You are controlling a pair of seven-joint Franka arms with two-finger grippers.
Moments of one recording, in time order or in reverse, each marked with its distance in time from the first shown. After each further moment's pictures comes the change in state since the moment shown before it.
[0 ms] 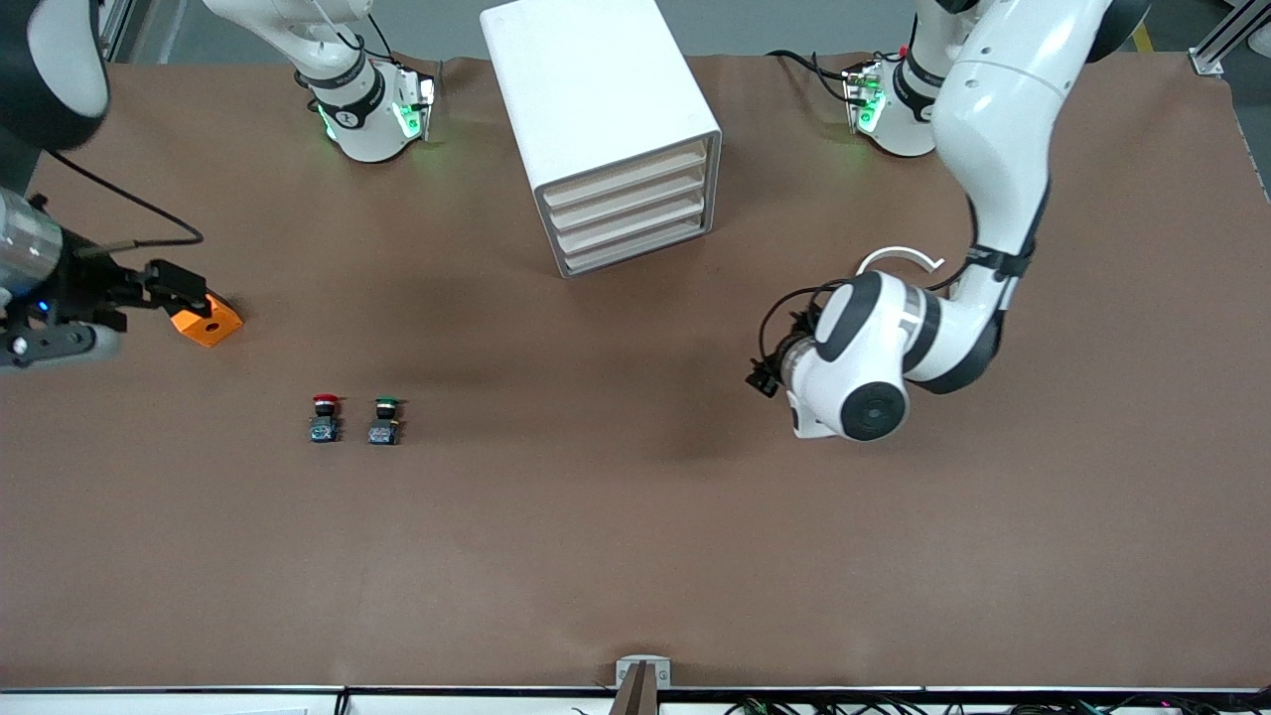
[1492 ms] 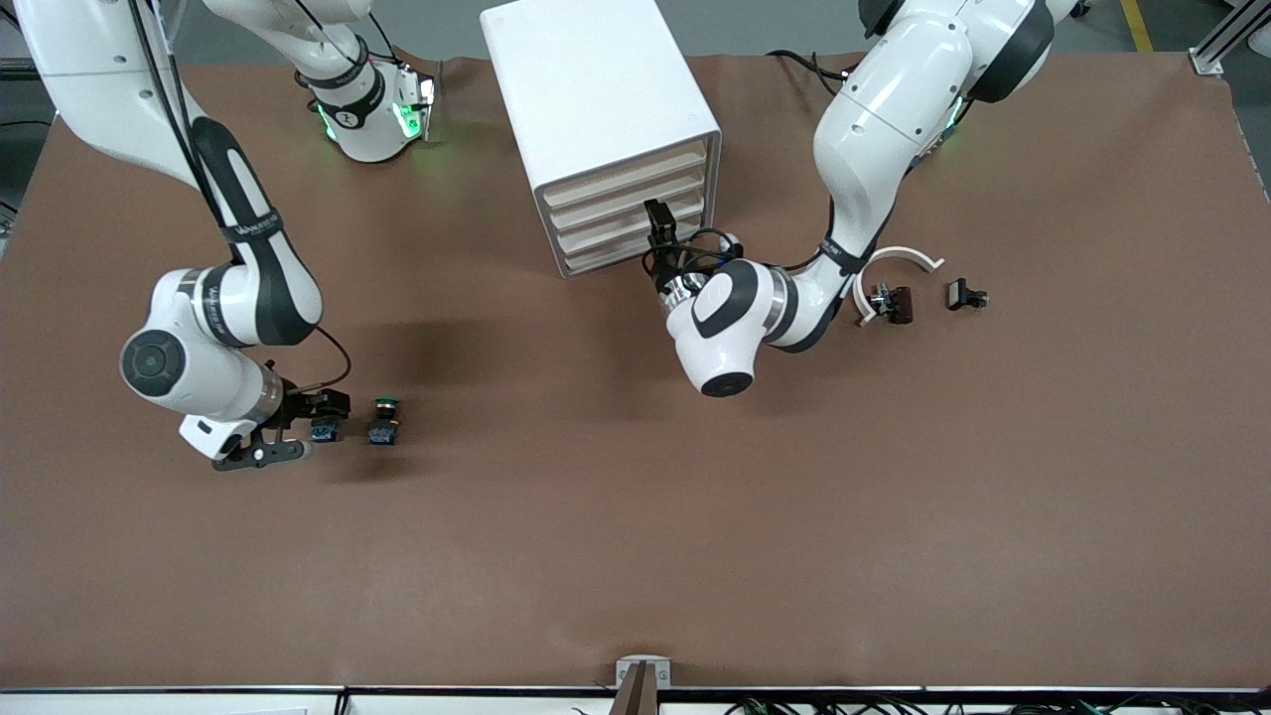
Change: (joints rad) left arm -0.212 0.153 -0.001 -0.004 -0.527 -0.222 -0.815; right arm -0.002 0.318 -0.003 -0.430 -0.047 0.758 0.066
